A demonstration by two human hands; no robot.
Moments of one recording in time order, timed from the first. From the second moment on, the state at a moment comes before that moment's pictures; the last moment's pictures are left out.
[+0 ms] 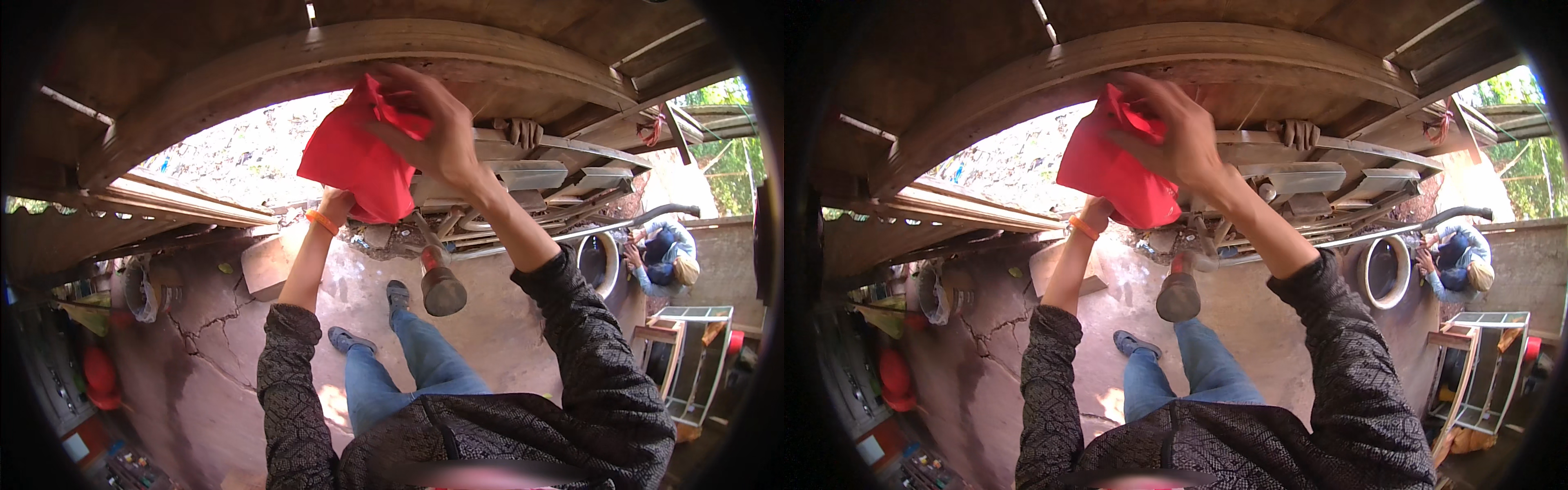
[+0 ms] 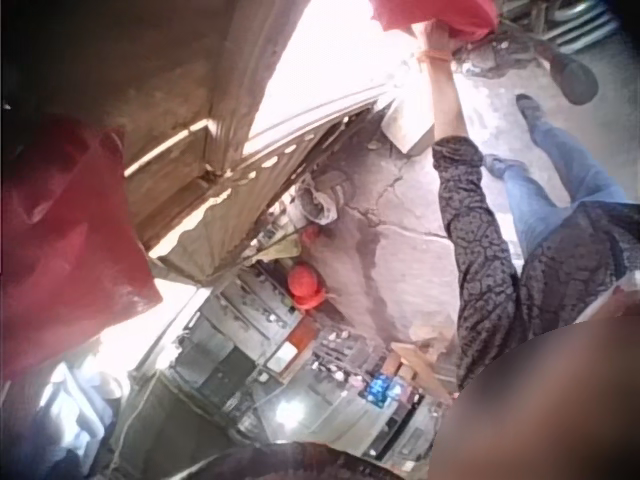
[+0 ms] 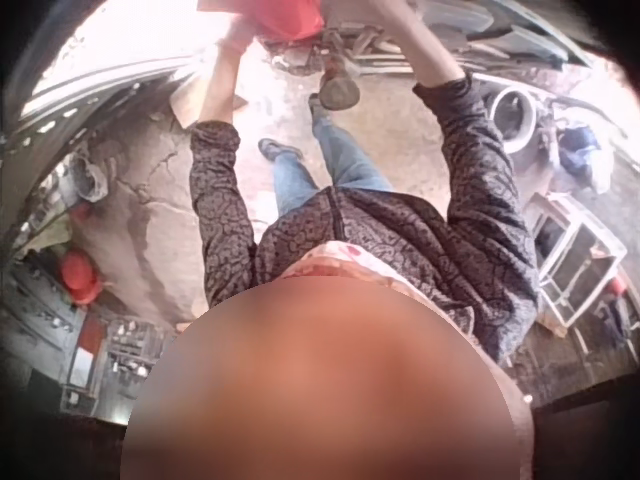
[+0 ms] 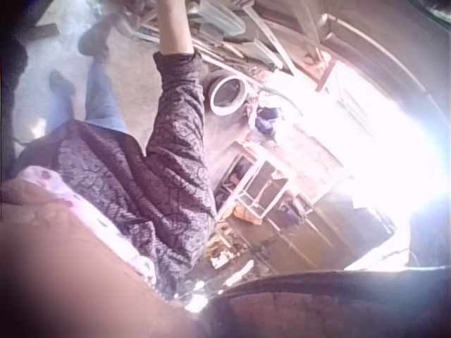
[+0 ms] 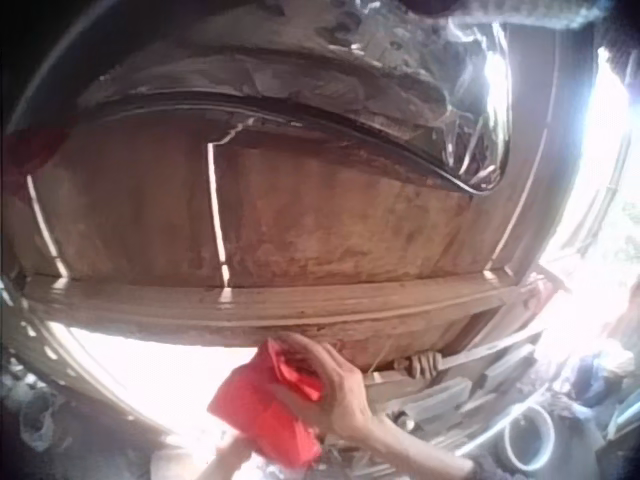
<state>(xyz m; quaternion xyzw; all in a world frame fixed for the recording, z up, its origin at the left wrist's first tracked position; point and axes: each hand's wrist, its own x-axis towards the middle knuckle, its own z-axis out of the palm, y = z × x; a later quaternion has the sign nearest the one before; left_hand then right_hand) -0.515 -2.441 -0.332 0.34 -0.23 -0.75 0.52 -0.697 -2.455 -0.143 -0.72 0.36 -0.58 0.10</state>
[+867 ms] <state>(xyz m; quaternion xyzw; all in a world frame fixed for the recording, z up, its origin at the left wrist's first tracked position) -0.464 -2.384 -0.415 0.38 -0.18 -0.74 0.53 -0.775 -2.446 -0.348 -0.70 0.57 -0.14 0.41</state>
